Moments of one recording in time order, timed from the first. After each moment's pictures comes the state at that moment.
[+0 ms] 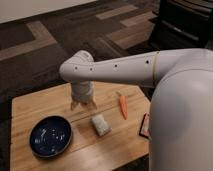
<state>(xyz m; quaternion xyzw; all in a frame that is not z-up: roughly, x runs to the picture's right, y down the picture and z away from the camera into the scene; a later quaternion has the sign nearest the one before) -0.105 0.102 0.704 -0.26 0.23 0.64 0.68</state>
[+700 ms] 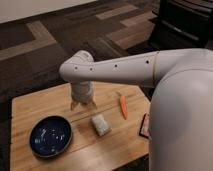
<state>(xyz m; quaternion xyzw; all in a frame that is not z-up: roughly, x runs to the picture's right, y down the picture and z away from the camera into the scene) -0.103 0.103 0.703 -0.26 0.23 0.64 0.68</state>
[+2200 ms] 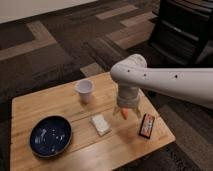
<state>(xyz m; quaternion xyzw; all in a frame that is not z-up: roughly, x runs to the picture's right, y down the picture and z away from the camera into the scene) 0.129 0.149 0.668 -0.20 0.34 0.70 0.59</state>
